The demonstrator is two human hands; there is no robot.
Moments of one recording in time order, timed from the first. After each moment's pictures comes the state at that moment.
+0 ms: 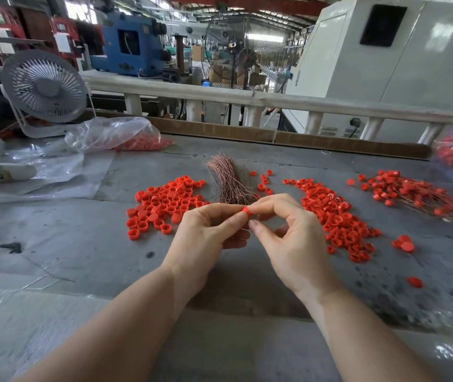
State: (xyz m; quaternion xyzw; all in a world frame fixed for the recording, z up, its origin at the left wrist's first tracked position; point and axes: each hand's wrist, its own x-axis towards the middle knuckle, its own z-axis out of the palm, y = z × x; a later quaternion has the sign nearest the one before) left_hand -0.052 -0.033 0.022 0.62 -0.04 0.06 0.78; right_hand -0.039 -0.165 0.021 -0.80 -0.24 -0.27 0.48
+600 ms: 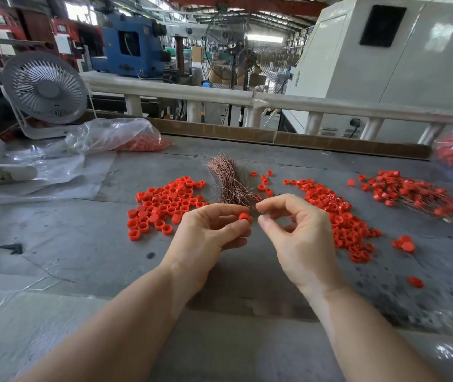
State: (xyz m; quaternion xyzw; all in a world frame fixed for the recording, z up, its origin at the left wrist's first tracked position) left_hand -0.051 -0.032 0.021 0.61 -0.04 0.05 0.79; right_hand -0.039 -0.167 0.025 -0.80 -0.18 -0.27 0.51
